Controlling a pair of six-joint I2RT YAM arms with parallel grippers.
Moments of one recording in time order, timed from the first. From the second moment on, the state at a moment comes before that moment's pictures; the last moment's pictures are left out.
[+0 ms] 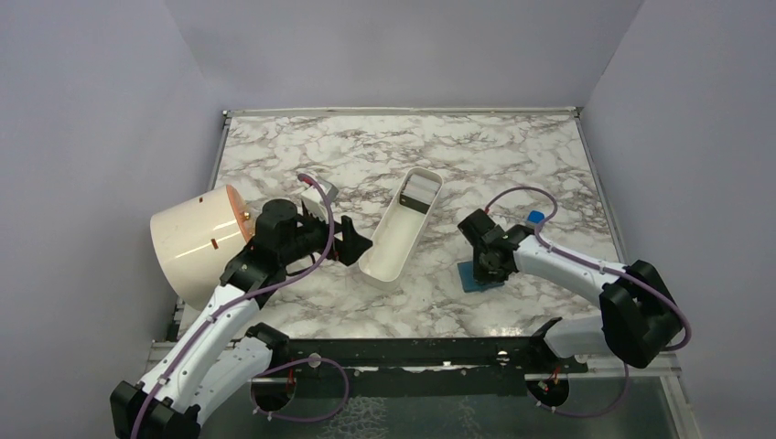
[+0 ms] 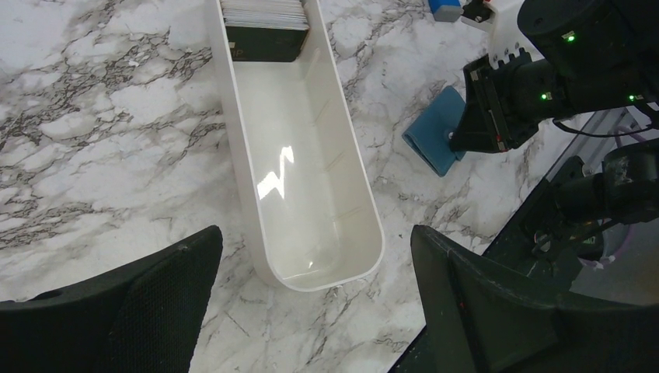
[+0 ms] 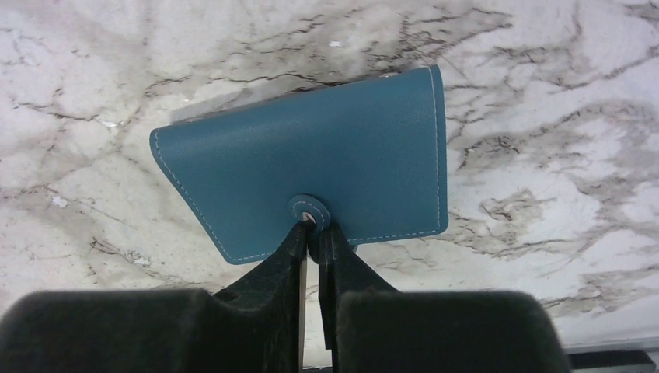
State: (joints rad) left arm -0.46 0.77 0.66 -0.27 0.40 -0.27; right arm 0.63 1.34 0.72 -0.72 0.23 0.70
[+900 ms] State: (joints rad) left arm -0.47 0.91 0.67 -0.17 0.74 -0.53; right arm 0.70 0.91 0.75 -0.36 -0.35 0.33
